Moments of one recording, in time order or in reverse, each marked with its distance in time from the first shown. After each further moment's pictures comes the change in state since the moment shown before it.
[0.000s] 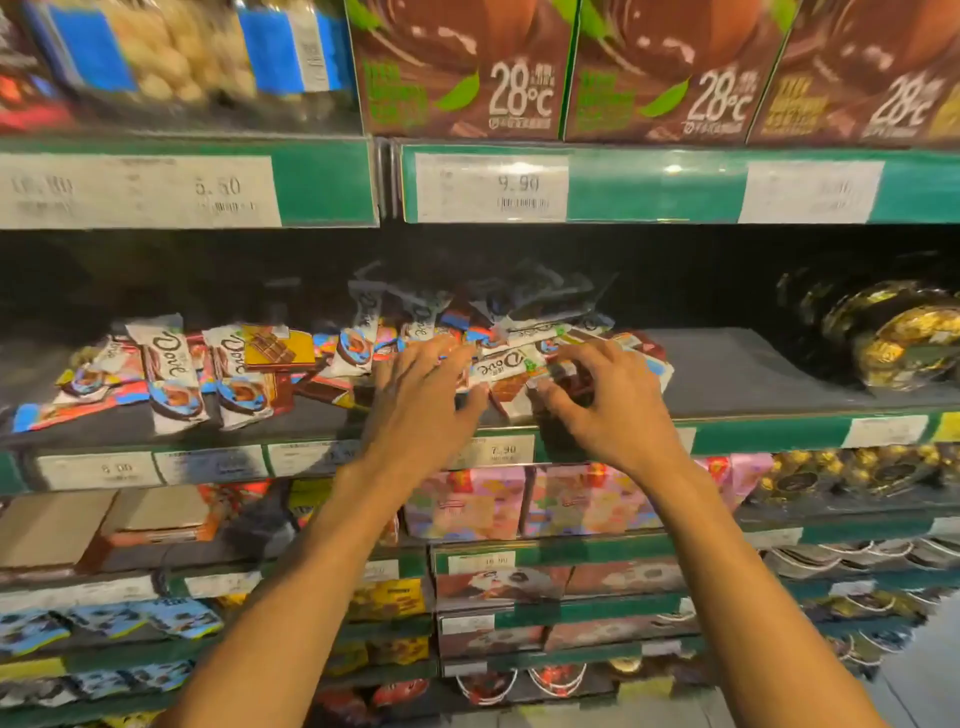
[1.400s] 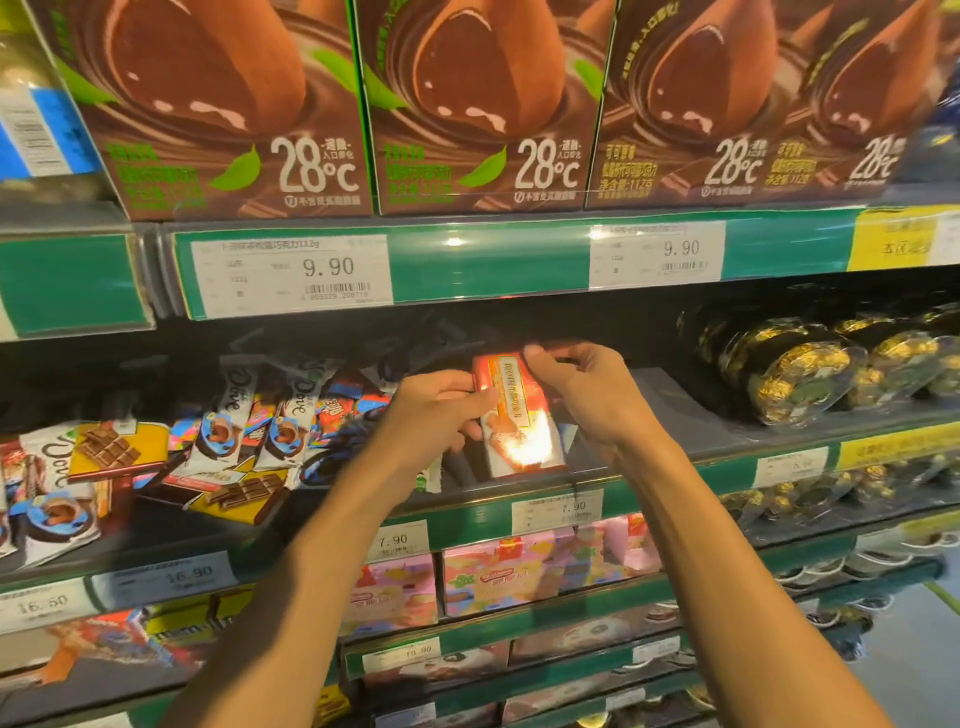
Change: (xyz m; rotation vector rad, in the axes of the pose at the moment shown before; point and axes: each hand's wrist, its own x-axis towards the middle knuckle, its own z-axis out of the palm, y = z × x) left_hand 0.076 0.101 0.021 -1.021 -0.290 -0.296; right_hand 0.057 0.051 -0.064 0.985 -0.053 0.480
